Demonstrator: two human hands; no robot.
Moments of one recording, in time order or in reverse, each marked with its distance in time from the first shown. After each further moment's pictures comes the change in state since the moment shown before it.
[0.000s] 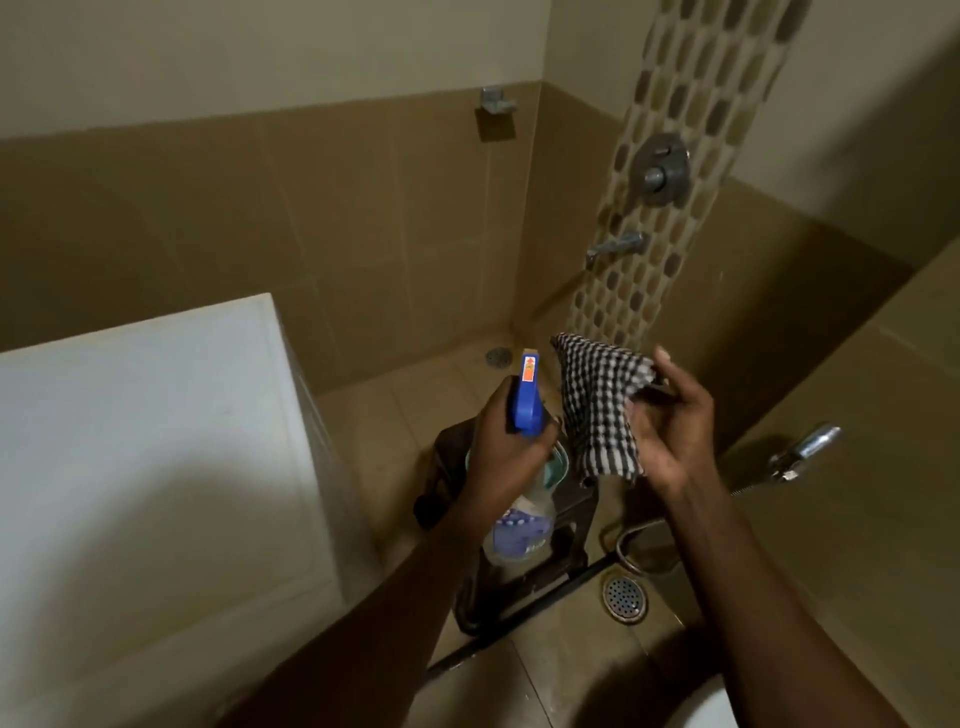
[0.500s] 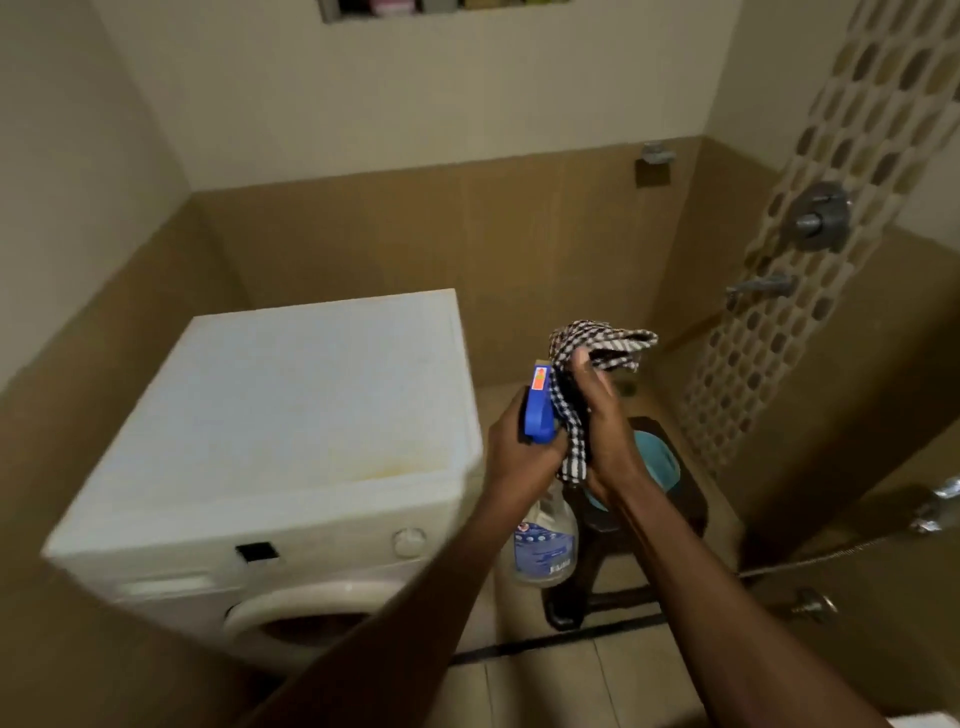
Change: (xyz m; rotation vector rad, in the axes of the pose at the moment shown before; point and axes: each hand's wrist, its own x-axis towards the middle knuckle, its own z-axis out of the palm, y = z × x) left_hand -0.156 0.082 -0.093 0.014 0.345 -0.049; right_hand -0.088 0.144 0.099 -0.345 -0.194 0.006
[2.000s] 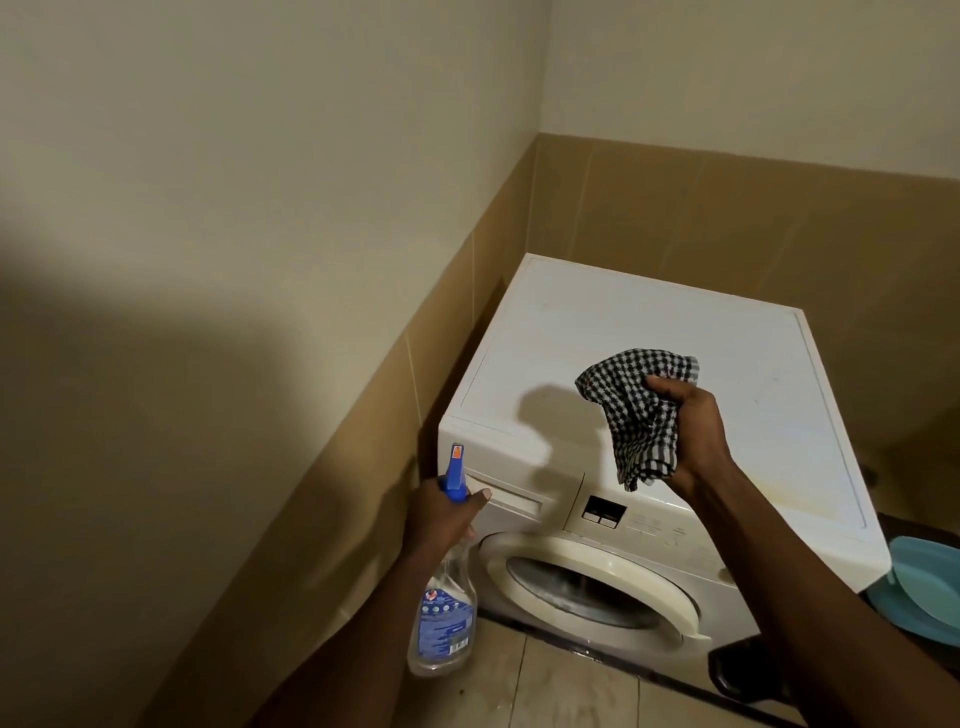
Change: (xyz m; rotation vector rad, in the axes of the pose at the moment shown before) left_hand -0.107 -0.159 -0.515 0.165 0.503 -0.541; right_hand -0.032 0.247 0.310 -0.132 -0.111 0.489
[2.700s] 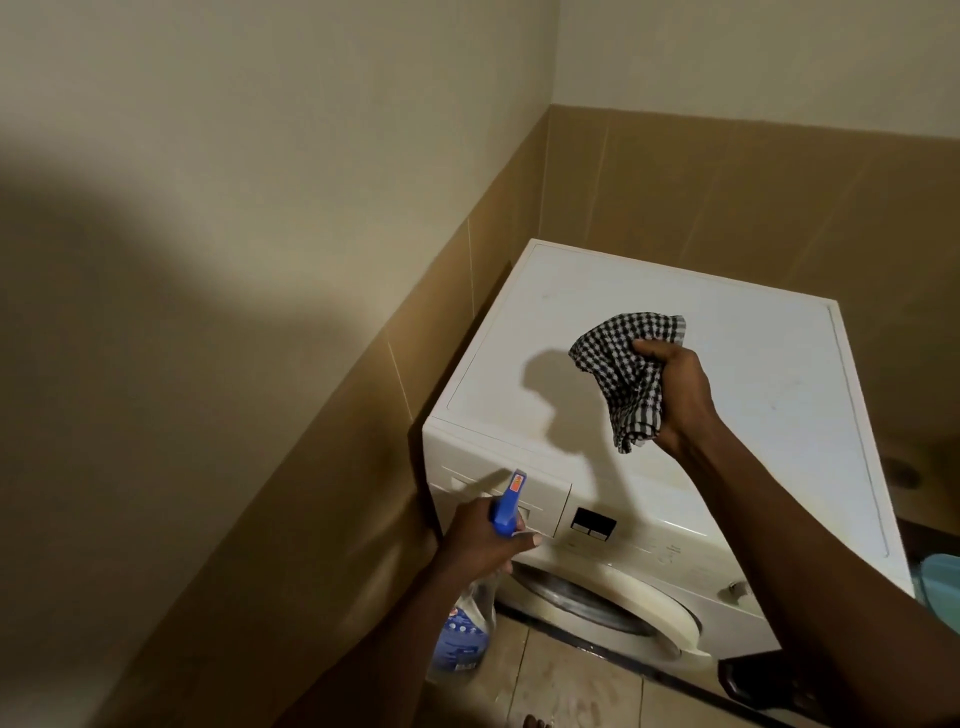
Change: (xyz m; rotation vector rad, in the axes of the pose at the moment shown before) left_hand -0.007 0.005 0.062 0.150 -0.298 0.103; right_hand 0.065 -0.033 0.001 -0.036 0.018 0.021
